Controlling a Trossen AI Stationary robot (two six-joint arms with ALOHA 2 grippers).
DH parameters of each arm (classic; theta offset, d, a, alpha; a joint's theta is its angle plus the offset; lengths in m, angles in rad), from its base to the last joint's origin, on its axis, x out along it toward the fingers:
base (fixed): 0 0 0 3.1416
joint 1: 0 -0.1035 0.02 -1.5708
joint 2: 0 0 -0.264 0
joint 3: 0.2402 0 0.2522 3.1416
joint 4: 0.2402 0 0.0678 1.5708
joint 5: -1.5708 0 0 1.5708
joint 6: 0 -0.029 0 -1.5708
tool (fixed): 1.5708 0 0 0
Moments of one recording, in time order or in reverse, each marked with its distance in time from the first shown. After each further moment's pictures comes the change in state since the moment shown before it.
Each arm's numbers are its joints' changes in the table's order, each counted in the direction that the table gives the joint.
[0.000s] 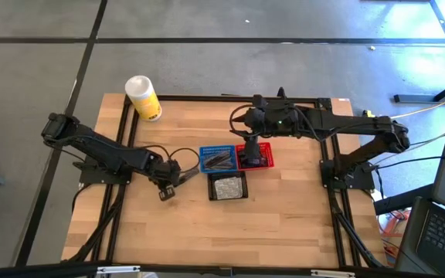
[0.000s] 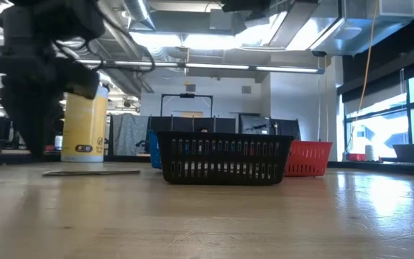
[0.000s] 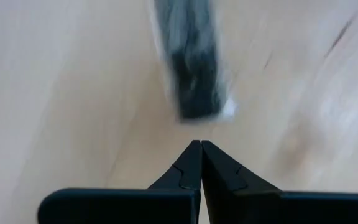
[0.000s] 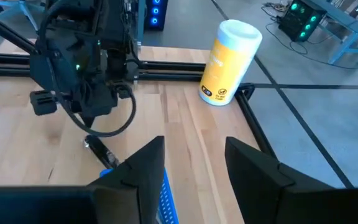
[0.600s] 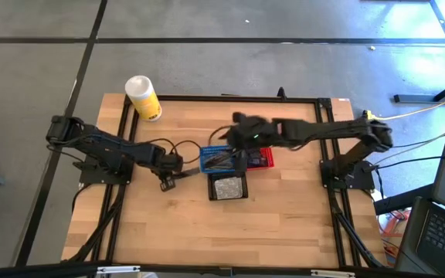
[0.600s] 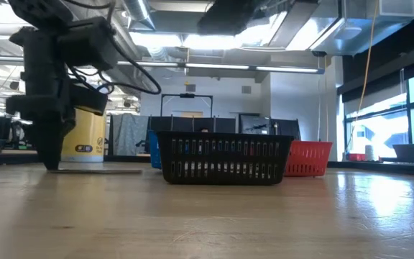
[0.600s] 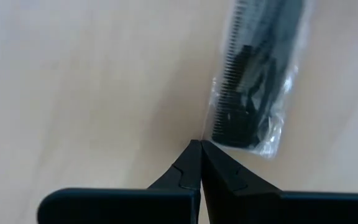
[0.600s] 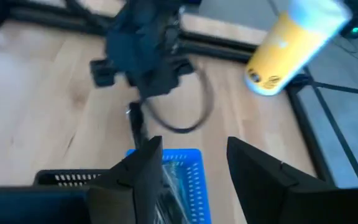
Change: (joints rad) left arm -0.154 -0.086 -0.039 -0.009 0.041 -0.168; right arm -0.055 -0.208 -0.001 -0.055 0.085 0.098
